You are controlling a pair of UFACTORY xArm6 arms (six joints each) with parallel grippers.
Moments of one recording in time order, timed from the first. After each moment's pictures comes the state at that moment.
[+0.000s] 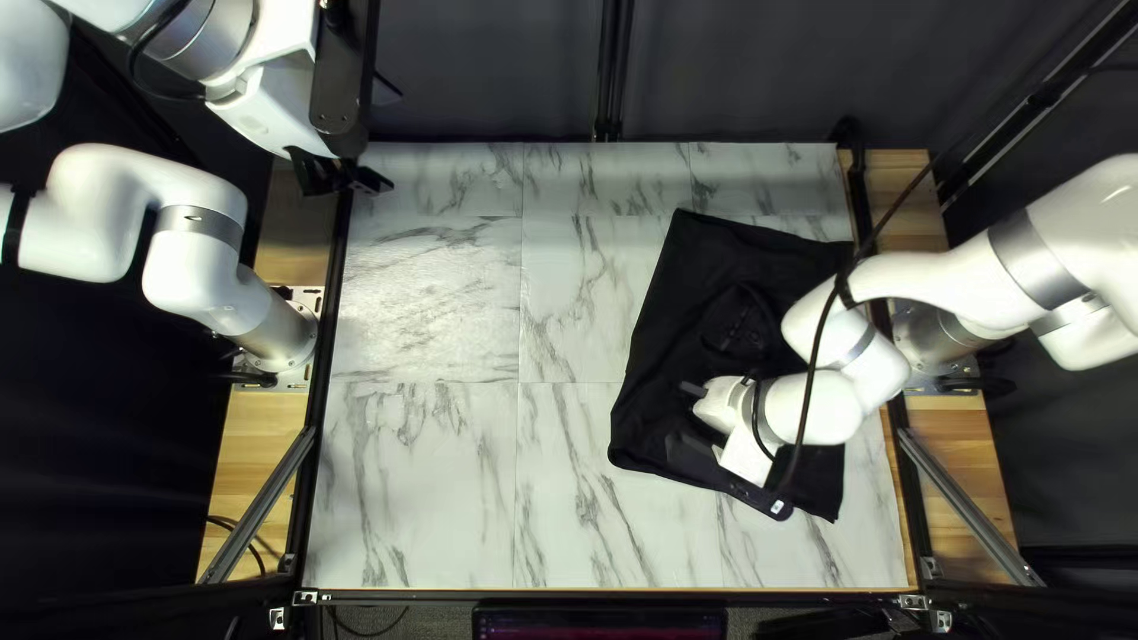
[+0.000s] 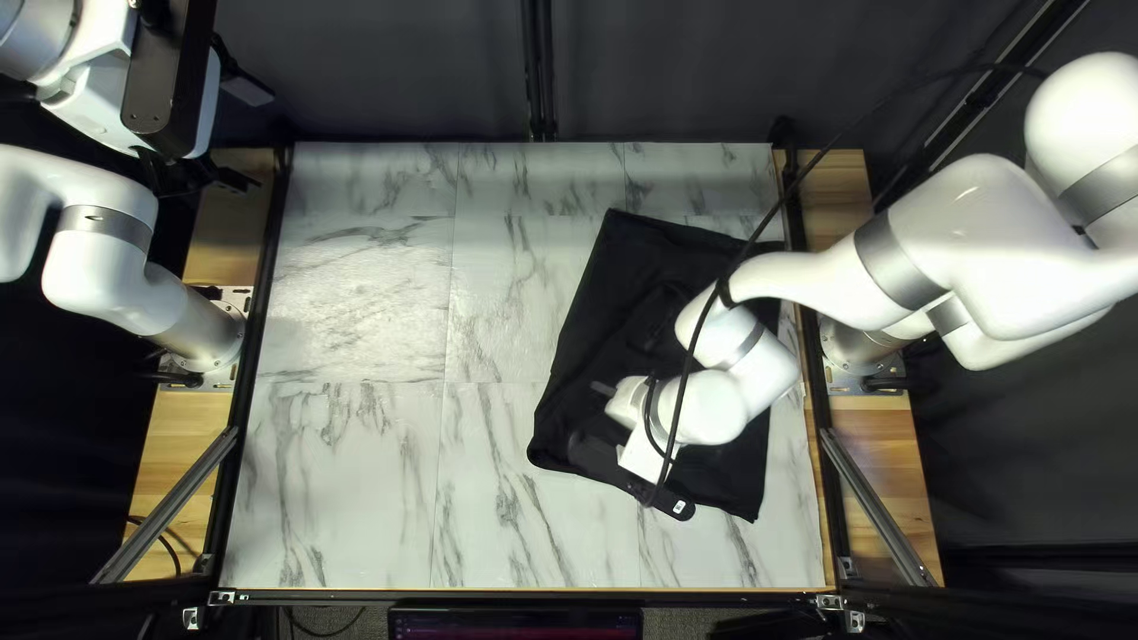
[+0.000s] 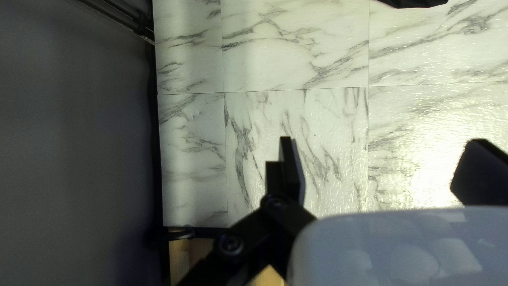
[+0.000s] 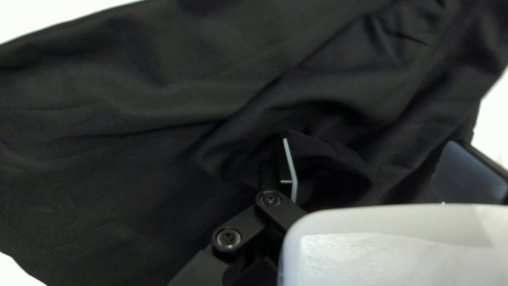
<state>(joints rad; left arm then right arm) 0.02 -0.85 -1.09 0.11 1.49 0.06 0.44 -0.01 -0.58 -0.52 0.53 -0.27</state>
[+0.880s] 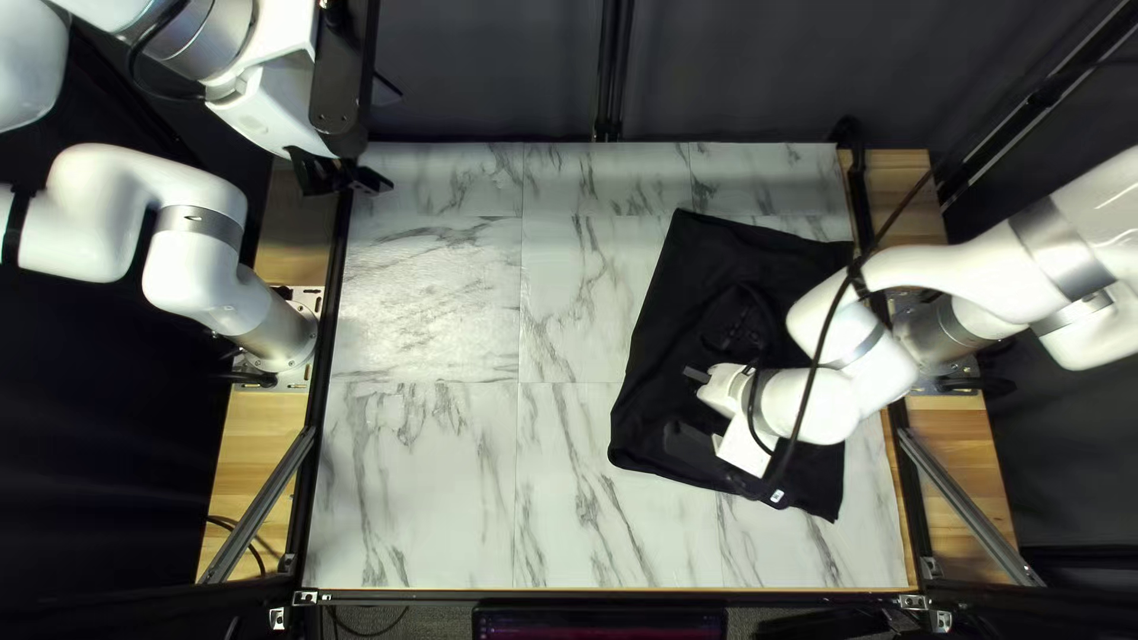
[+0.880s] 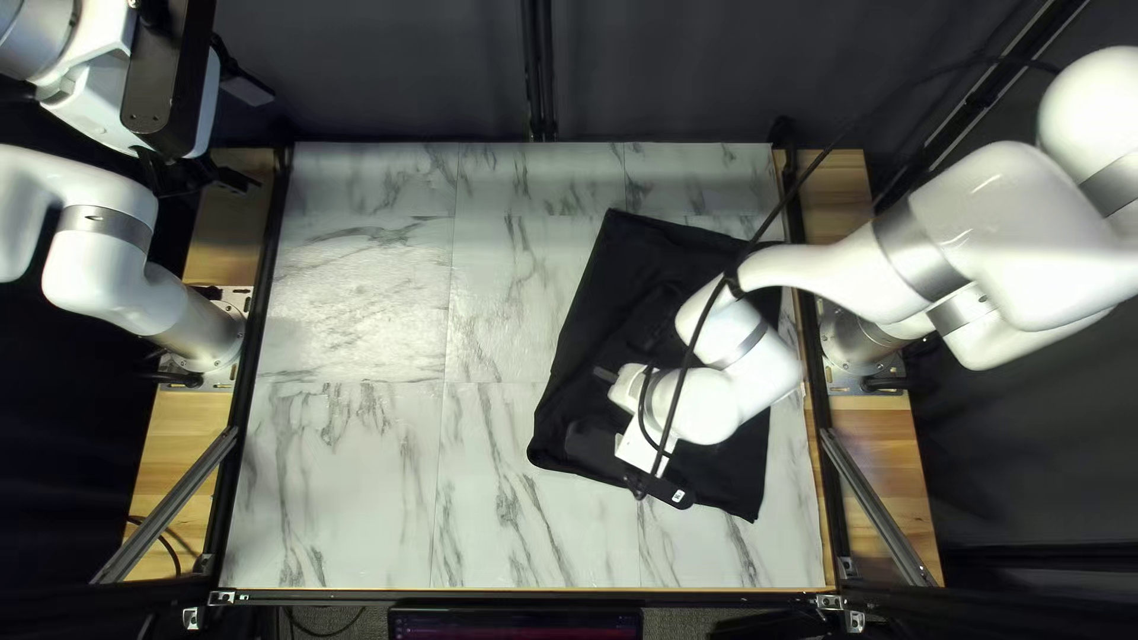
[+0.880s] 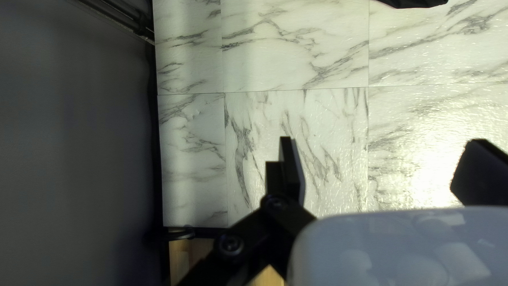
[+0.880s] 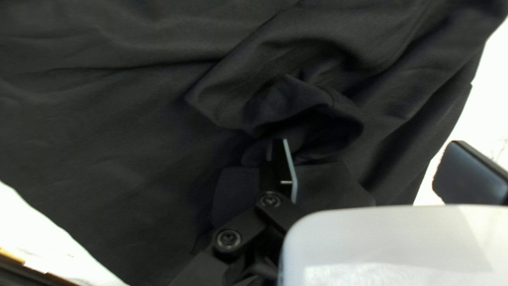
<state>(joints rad) 0.02 -0.85 -1.09 0.11 1.49 0.06 0.43 0.00 -0.65 -0.51 0.70 -0.33</state>
